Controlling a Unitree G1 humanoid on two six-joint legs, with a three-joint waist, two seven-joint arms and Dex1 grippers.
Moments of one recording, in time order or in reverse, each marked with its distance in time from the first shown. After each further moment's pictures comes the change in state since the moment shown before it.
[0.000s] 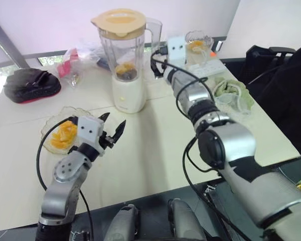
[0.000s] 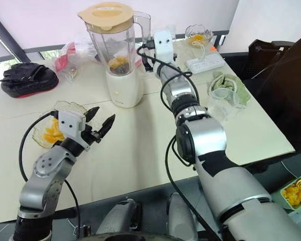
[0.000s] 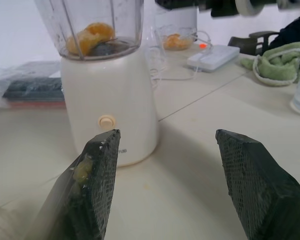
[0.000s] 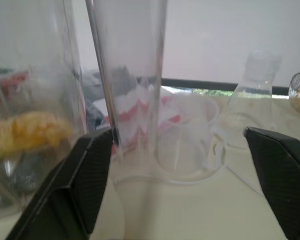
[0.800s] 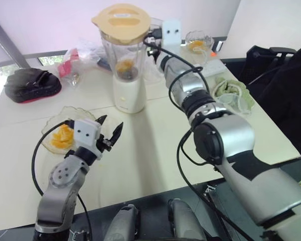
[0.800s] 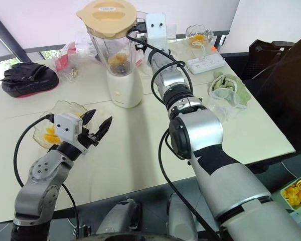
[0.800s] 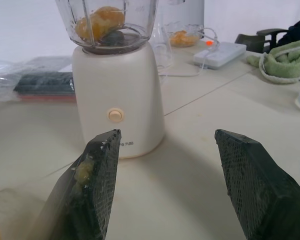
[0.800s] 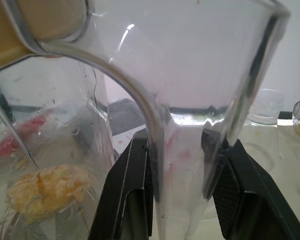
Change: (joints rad) left arm 0.060 -0.018 0.010 -0.070 0.019 0.027 0.033; right arm -0.215 0.045 -0.029 0.174 0.009 -0.041 -0.151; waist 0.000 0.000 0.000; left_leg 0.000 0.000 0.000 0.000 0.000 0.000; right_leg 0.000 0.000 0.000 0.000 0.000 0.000
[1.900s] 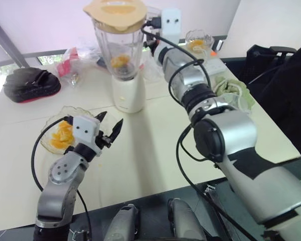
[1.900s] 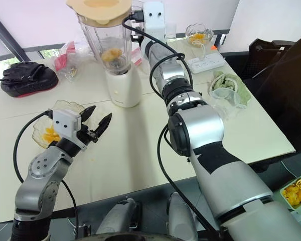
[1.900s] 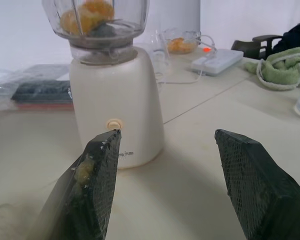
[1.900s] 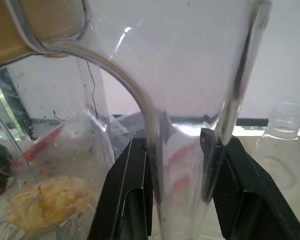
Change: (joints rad) left arm -0.038 0.003 0.018 0.022 -0.012 -0.004 -0.019; right arm -0.034 -0.002 -0.003 -0.007 0.069 -0.013 0.031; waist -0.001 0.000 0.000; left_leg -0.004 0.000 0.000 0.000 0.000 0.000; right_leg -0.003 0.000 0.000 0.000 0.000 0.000
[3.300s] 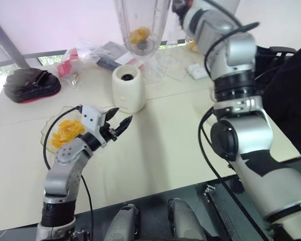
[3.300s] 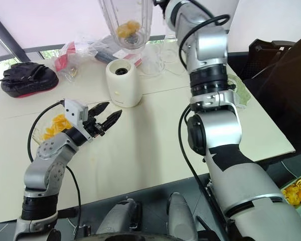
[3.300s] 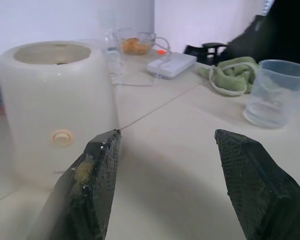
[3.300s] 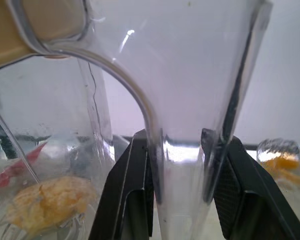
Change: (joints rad) left arm -0.154 -0.022 0.030 0.200 -0.039 0.003 -0.183; right arm 0.051 -0.136 0.030 -0.541 0.043 0.535 0.030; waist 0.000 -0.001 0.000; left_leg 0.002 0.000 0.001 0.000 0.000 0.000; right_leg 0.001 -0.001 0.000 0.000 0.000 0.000
